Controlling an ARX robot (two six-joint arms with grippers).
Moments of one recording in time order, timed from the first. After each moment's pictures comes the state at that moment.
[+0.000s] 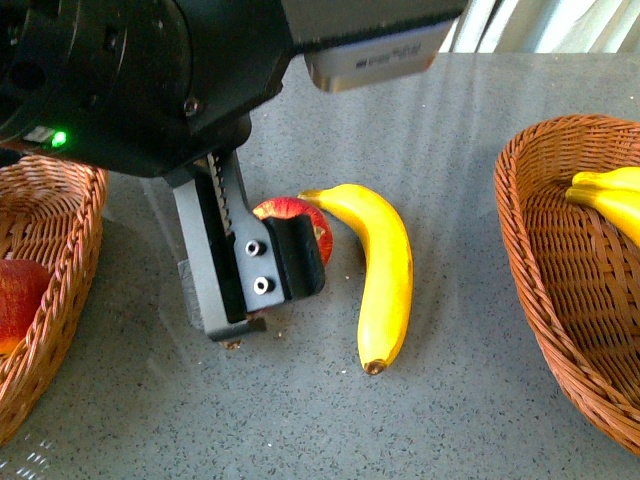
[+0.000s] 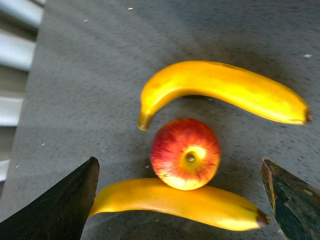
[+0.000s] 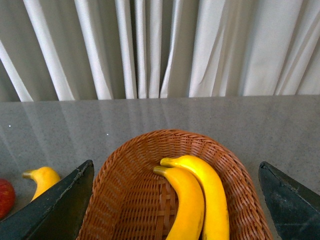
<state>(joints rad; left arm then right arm) -0.59 1.56 0.85 -0.02 0.10 0.82 0.00 0.00 0.02 0.00 0.00 0.00</state>
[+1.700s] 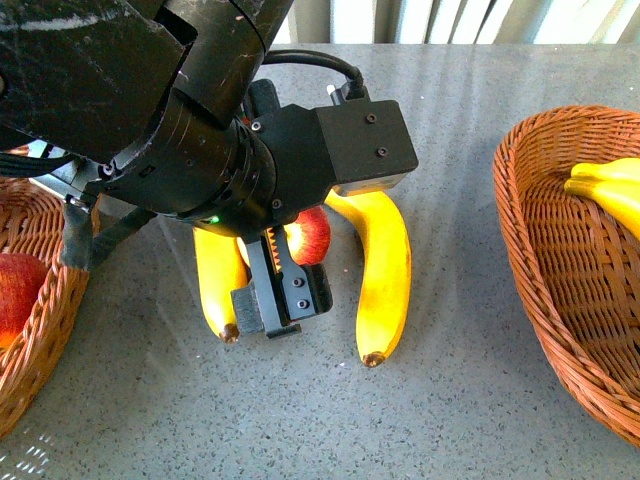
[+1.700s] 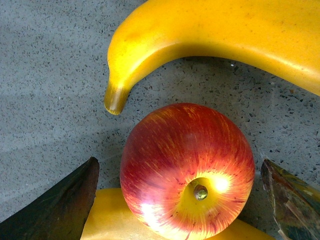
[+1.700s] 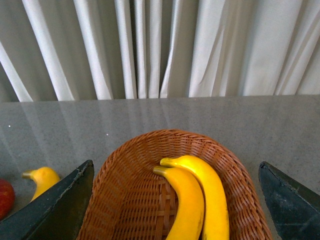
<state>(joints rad) -0.58 1.94 1.00 0.01 -0.01 0.82 0.00 0.00 0.02 0.00 0.00 0.00</state>
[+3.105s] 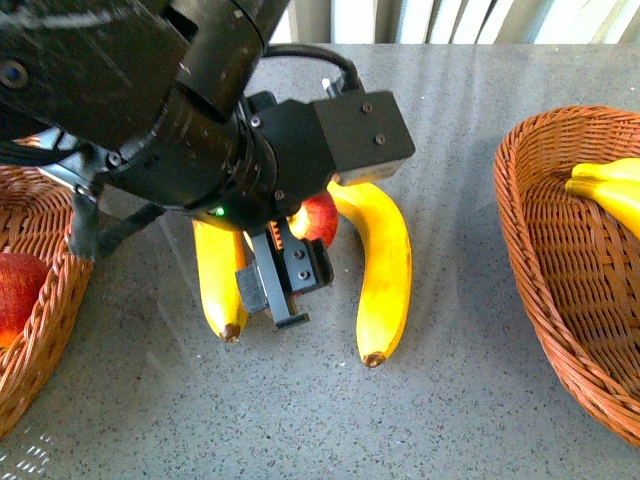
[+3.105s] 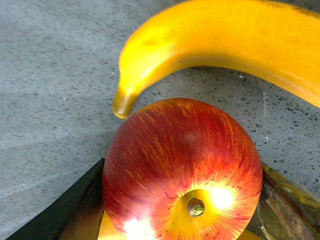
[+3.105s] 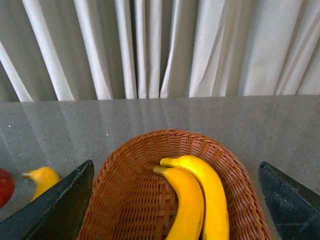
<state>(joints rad) -0.56 1.93 1.02 0.01 0.02 0.78 0.00 0.00 0.02 0.00 0.00 0.00</state>
